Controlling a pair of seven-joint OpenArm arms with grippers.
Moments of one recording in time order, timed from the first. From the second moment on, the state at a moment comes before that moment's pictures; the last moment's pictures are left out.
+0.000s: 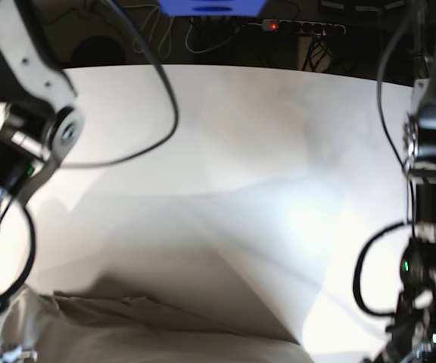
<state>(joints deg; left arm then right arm) -43.4 -19.4 9.1 73.2 -48.2 0.8 26.8 35.9 6.5 28.6 98.1 -14.5 40.1 -28.4</state>
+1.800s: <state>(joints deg) 21.7 -12.9 -17.0 83.7 -56.1 0.3 26.1 -33.3 3.0 46.0 91.2 12.1 39.5 -6.1</state>
